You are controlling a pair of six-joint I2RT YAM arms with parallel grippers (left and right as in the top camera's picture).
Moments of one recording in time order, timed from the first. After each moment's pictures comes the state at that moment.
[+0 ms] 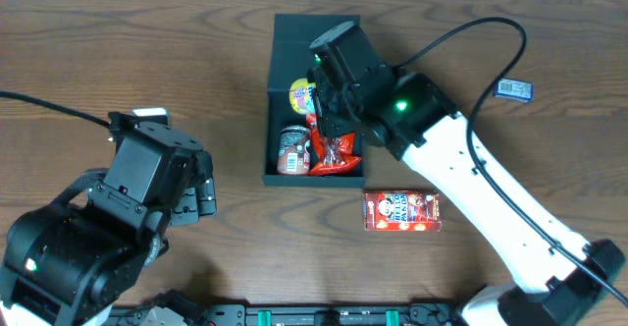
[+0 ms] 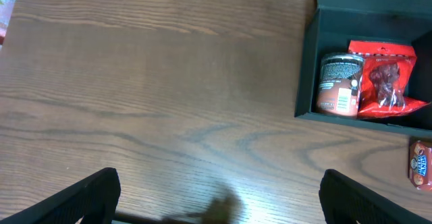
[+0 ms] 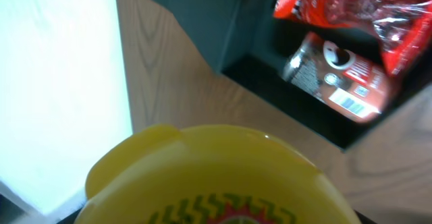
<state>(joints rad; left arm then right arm) -0.53 1.09 1.66 -1.65 -0.41 -0.51 0.68 1.67 1.67 -0.90 0.06 1.98</state>
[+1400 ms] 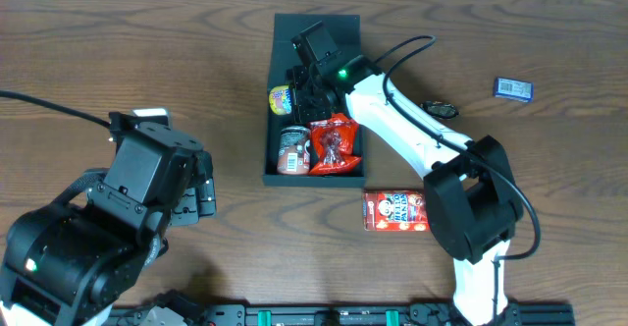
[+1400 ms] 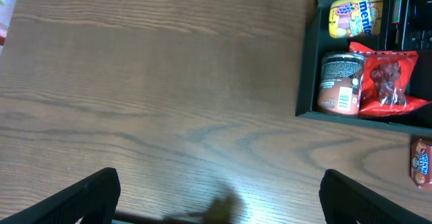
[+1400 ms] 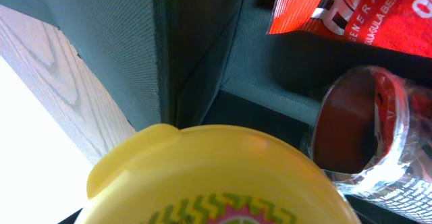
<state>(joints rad) -0.53 1.09 1.66 -1.66 -0.41 -0.51 0.59 2.09 1.67 -0.62 -0.21 2.04</state>
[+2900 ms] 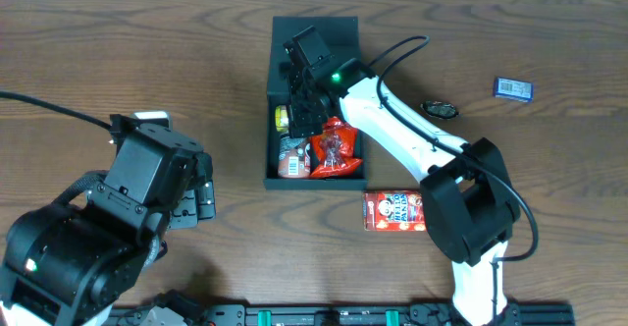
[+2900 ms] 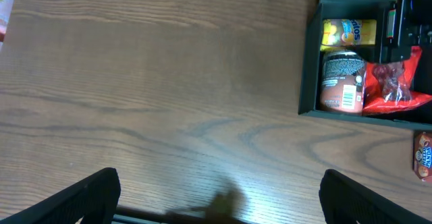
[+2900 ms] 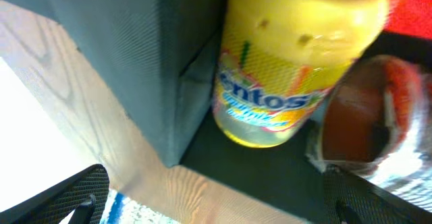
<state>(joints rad) -0.53 1.09 1.66 -1.67 -0.40 -0.50 0.62 2.09 1.67 -0.62 -0.19 2.04</state>
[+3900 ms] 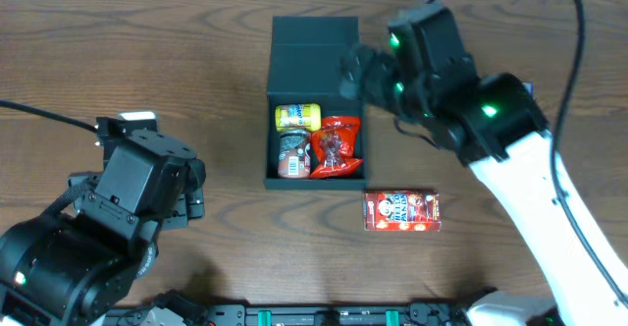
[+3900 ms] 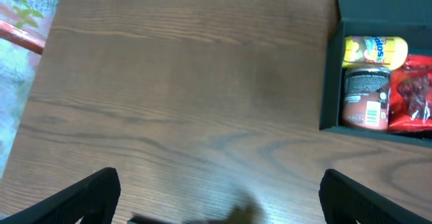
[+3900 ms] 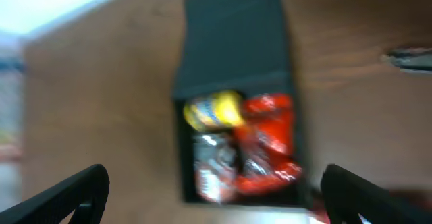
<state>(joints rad) -0.53 1.07 1.66 -1.67 -0.49 -0.49 0.52 1.47 1.68 -1.10 0.04 0.74</state>
